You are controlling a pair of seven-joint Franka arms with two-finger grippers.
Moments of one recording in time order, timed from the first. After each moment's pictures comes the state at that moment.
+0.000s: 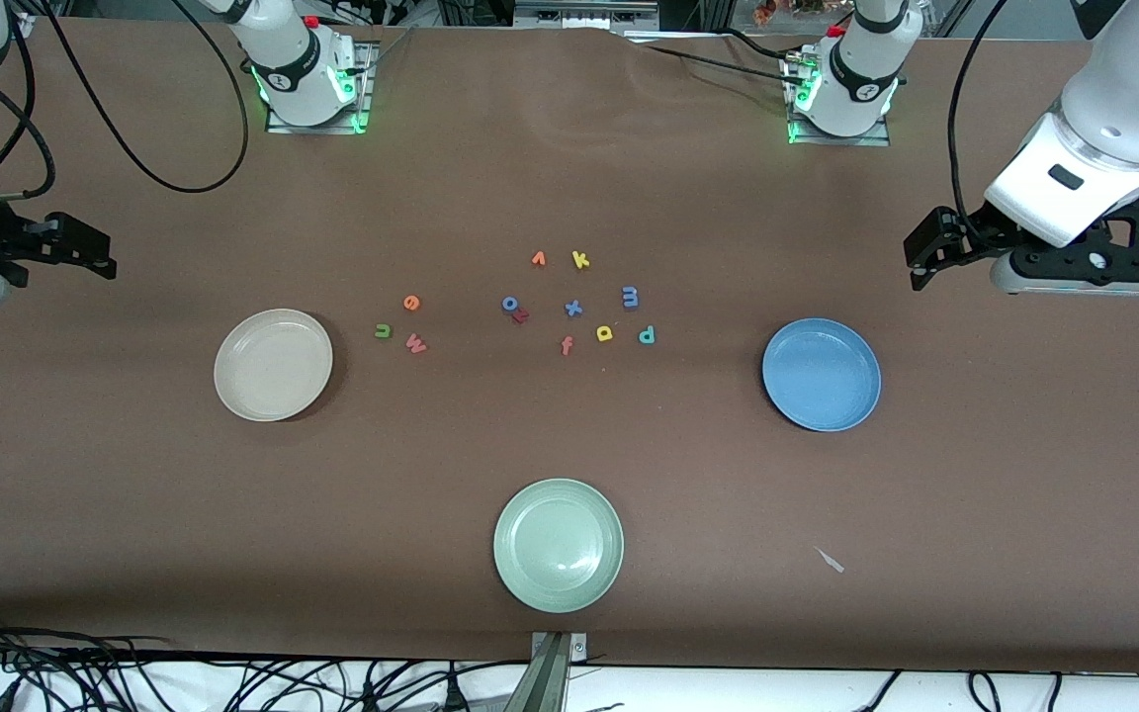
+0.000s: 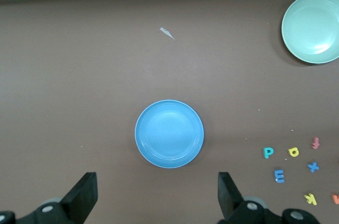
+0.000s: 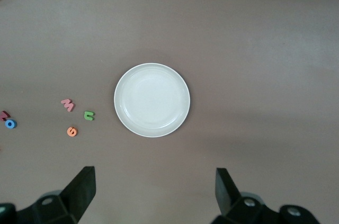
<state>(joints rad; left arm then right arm) -0.06 0.12 -0.19 -1.43 0.08 1.63 -0.20 0.12 0.11 -0.13 -1.52 0.00 1.60 -0.13</state>
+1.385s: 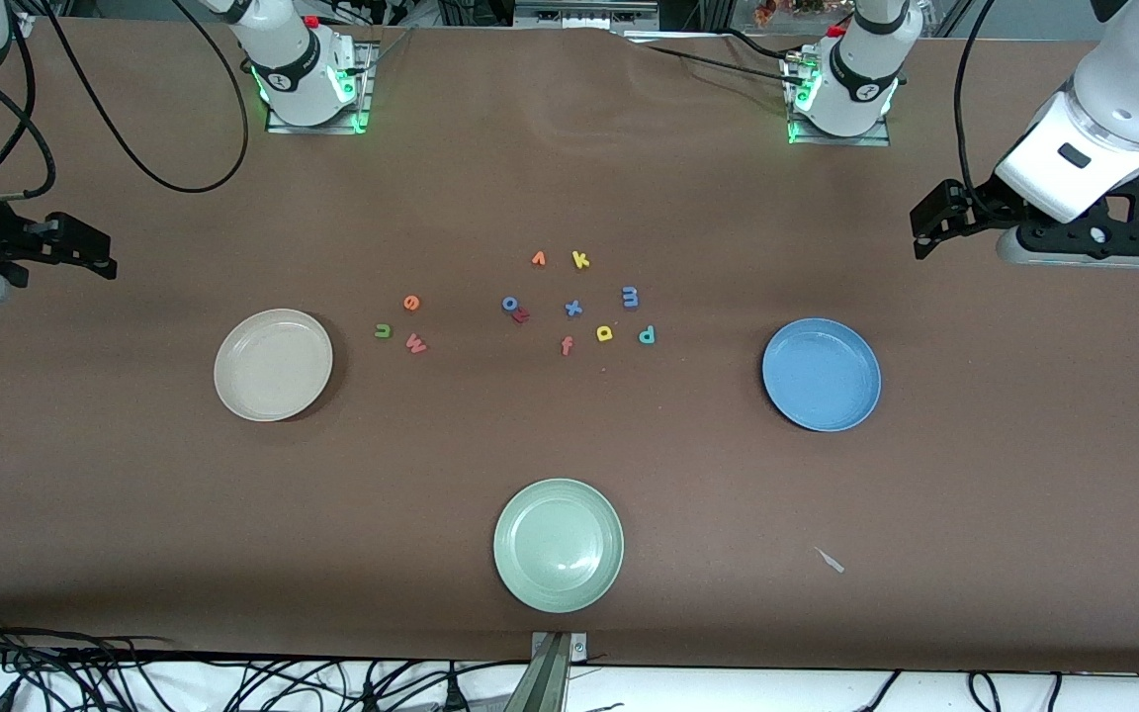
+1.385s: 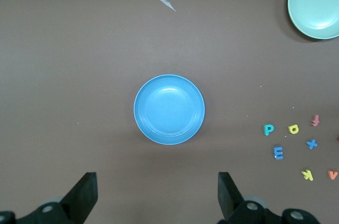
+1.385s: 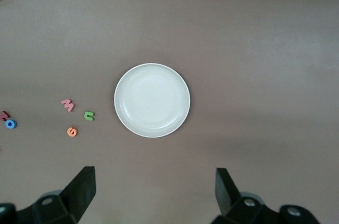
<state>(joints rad) 0.01 0.01 -0.20 -1.59 0.02 1.62 -0.17 0.12 0.11 -0.13 -1.52 0.00 1.60 -0.13</state>
